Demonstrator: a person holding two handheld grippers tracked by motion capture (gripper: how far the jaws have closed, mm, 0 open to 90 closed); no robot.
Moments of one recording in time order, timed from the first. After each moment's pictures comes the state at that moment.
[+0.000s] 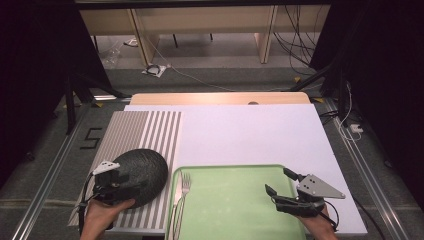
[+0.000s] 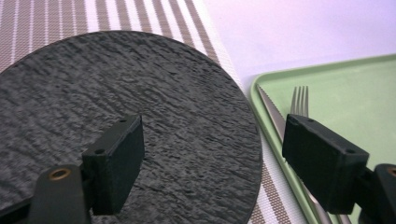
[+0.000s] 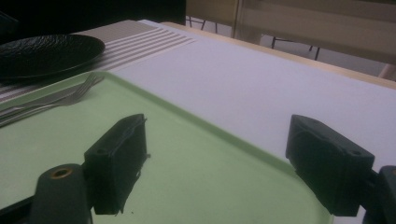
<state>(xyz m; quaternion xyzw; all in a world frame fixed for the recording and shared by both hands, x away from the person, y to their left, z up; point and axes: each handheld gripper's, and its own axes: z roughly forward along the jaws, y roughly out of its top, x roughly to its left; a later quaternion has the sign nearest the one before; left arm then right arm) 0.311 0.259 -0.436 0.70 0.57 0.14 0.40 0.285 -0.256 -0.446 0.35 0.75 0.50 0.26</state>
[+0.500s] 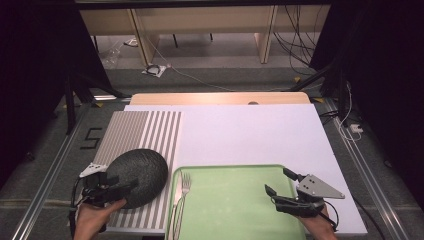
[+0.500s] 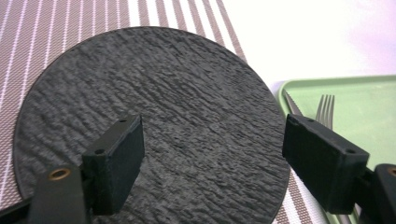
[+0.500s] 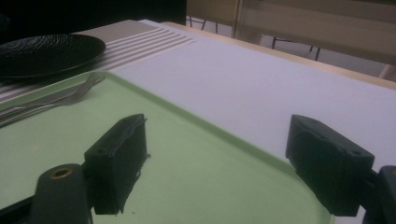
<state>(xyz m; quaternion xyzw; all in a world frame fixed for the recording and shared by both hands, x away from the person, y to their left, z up) 0.304 0.282 -0.439 0.67 0.61 0.15 0.40 0.285 -0.255 -0.446 0.35 0.75 0.50 0.26</state>
